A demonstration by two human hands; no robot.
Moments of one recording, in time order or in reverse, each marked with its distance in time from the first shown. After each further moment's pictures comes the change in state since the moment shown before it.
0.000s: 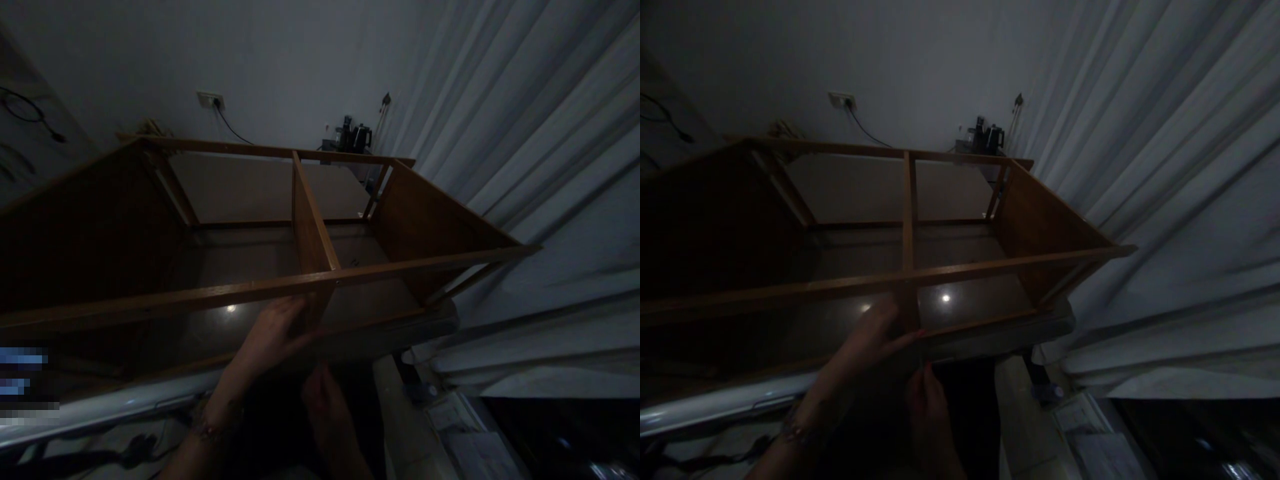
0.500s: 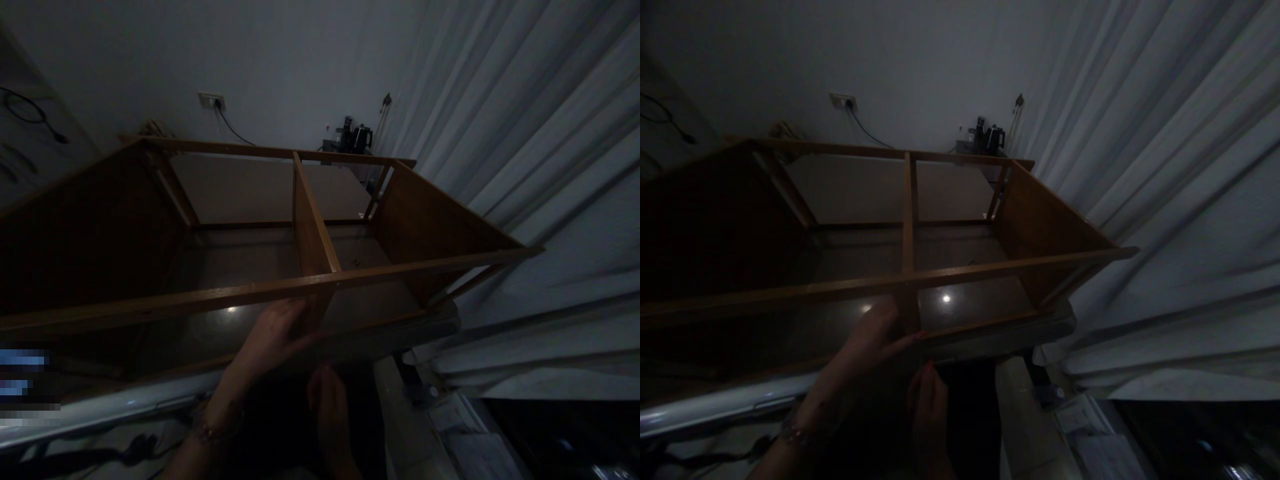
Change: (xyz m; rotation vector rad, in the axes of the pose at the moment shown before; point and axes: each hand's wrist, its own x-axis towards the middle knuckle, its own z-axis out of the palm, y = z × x) left_hand 0.001 0.002 -0.002 -0.016 -0.012 0.003; right_hand -0.007 -0.006 0.013 -0.126 0.256 -0.070
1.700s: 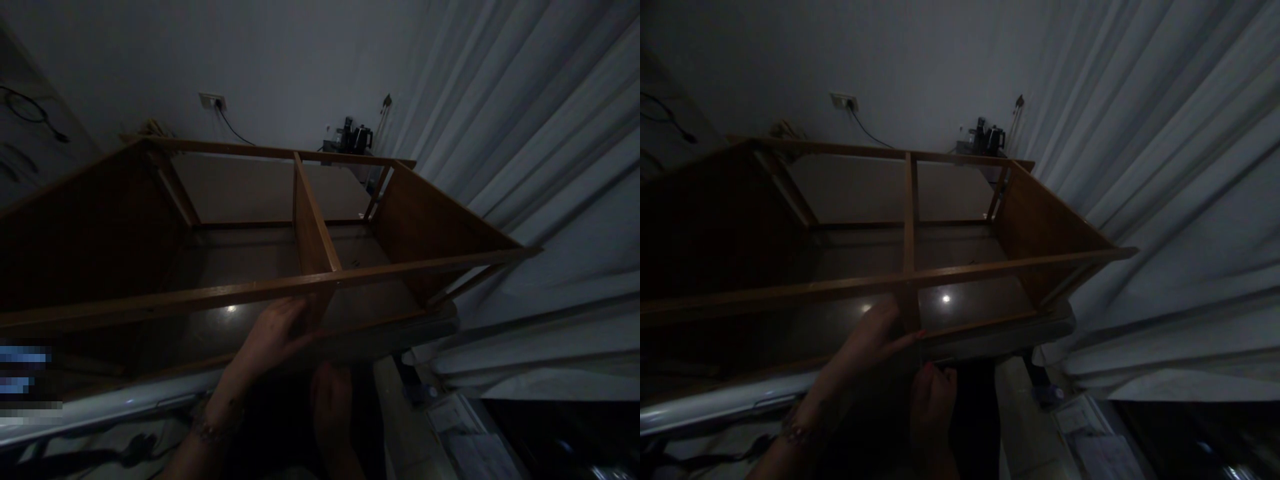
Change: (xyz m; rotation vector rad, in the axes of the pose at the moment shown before) left_hand -0.001 -0.002 0.003 0.009 0.000 0.010; right_hand 0.011 0.006 -0.012 -0.588 -0.004 -0.565
